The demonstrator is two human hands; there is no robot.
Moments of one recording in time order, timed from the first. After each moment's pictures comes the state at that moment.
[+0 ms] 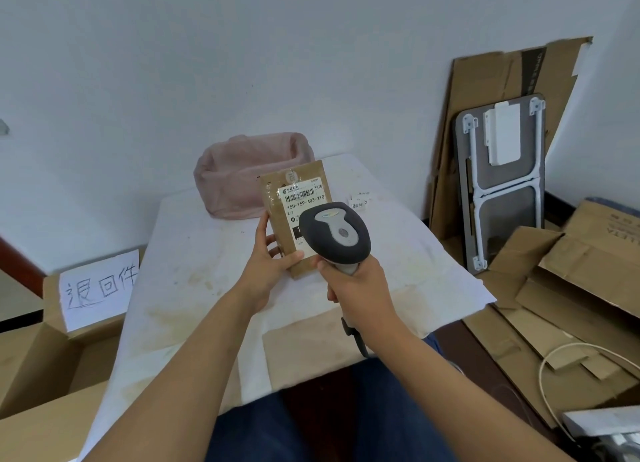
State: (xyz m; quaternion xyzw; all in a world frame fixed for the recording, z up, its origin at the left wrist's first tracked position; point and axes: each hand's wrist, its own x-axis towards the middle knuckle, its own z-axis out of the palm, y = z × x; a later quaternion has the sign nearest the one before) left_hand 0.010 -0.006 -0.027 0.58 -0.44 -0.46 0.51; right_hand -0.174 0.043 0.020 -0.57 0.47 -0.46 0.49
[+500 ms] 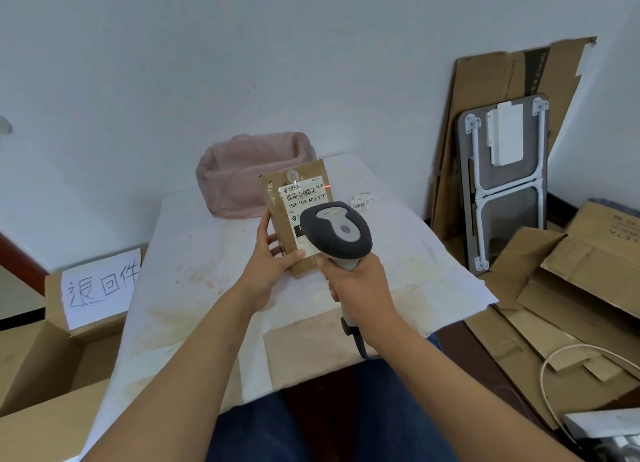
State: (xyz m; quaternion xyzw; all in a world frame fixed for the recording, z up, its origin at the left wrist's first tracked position) left_hand 0.011 -0.011 -0.027 0.59 -0.43 -0.46 0.50; right_hand -0.169 0.040 0.021 -0.55 0.47 -0.47 0.51
